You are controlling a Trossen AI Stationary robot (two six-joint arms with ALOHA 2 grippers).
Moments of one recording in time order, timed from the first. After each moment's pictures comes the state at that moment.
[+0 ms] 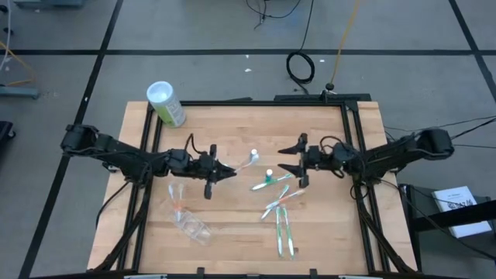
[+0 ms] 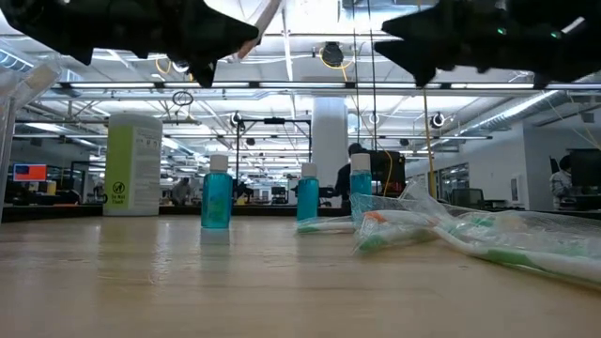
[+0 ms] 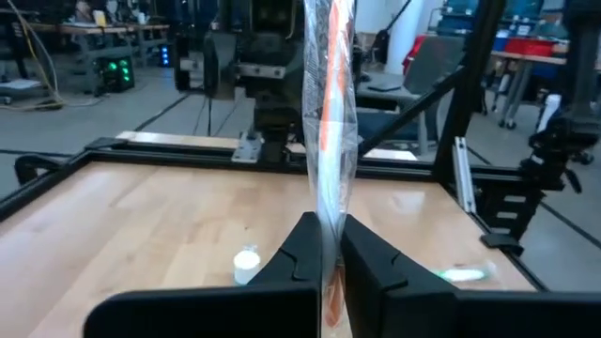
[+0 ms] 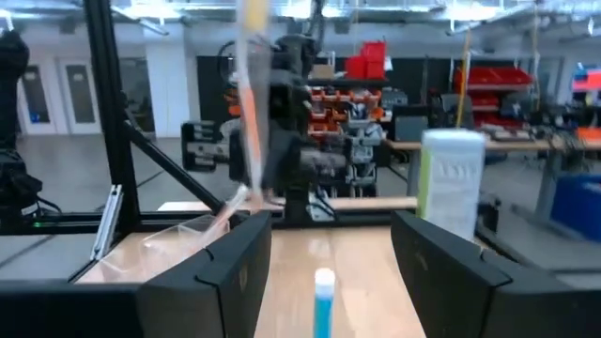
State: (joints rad) left arm -0.13 1.26 0.48 0.73 -0.05 -0.08; right arm 0.03 1.18 0.34 1.01 0.05 0.00
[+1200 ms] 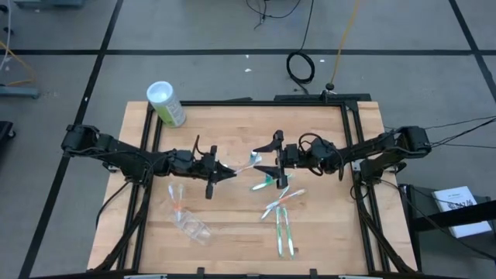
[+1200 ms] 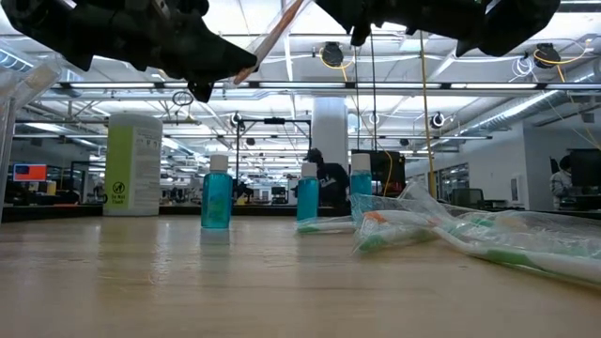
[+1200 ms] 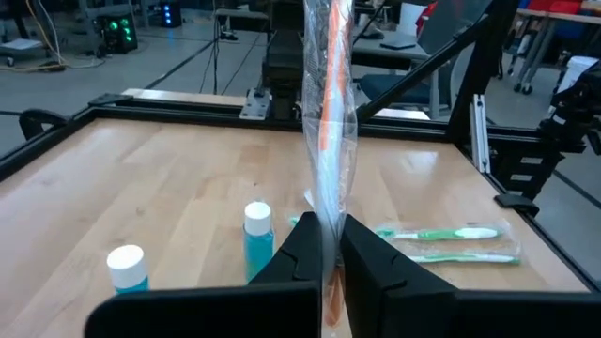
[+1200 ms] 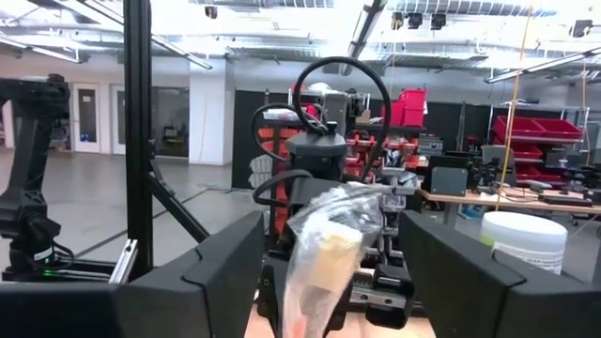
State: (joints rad) left arm -0.11 1.27 0.48 0.63 -0.05 -0.09; right arm 0.03 1.48 0.70 1.05 -0.06 -0.04
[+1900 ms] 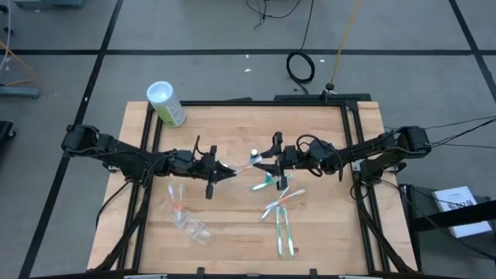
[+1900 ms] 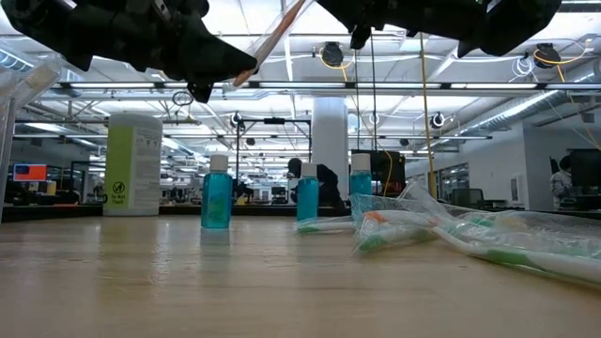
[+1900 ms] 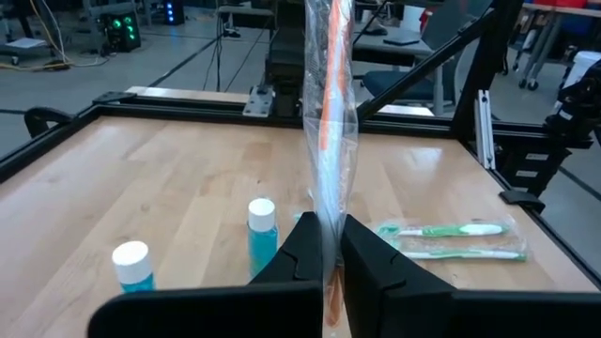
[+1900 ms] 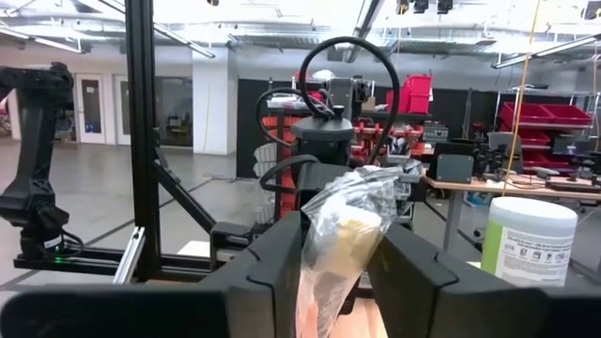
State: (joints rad) left arm -0.11 1.27 0.48 0.62 -0.05 -0.08; right arm 0.04 1.48 0.70 1.01 -0.06 -0.03
